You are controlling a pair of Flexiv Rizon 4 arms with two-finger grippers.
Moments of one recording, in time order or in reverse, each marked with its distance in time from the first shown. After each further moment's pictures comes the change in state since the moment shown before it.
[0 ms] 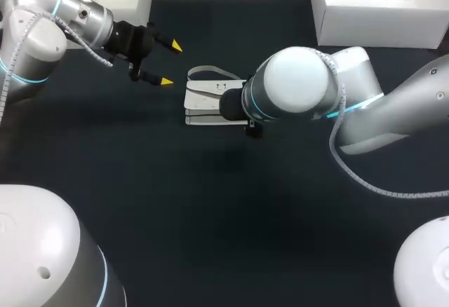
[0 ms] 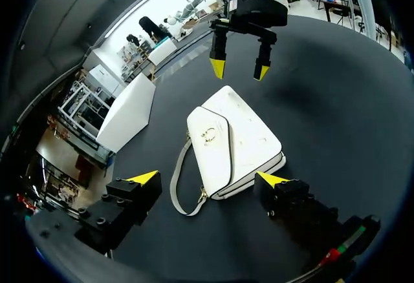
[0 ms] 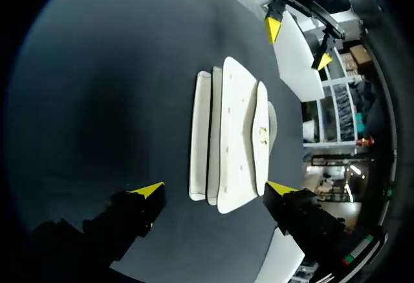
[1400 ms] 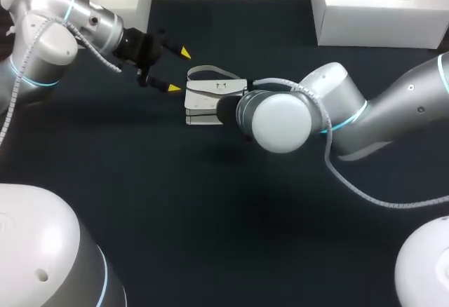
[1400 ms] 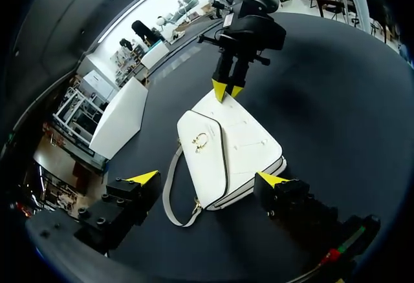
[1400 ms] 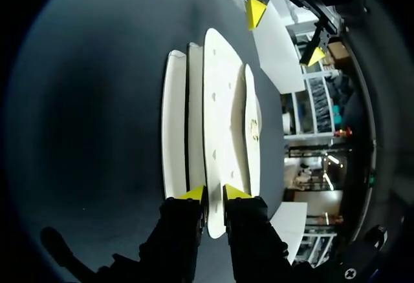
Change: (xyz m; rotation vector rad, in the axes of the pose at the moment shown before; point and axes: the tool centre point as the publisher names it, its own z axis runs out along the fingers) left arm 0.008 -0.005 0.023 0.015 0.033 0.036; right arm -0.016 -0.002 0.042 0.020 -0.179 0.044
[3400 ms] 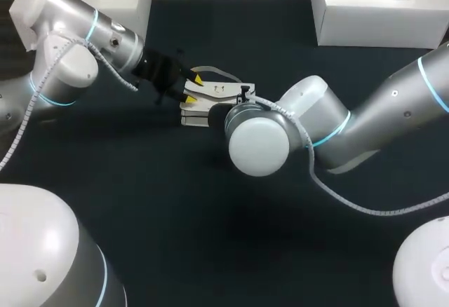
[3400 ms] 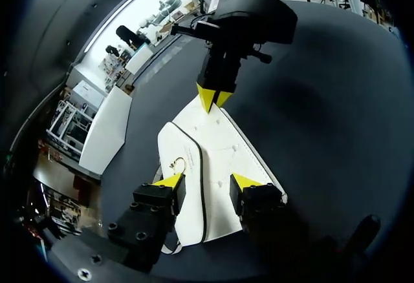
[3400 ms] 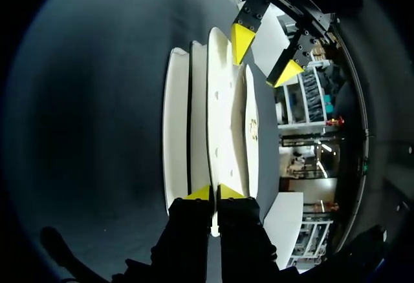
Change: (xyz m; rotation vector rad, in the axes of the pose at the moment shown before) left arm 0.032 -0.026 0.049 -0.021 0.036 0.095; right arm 0.014 0.012 -0.009 0.060 -0.060 0.047
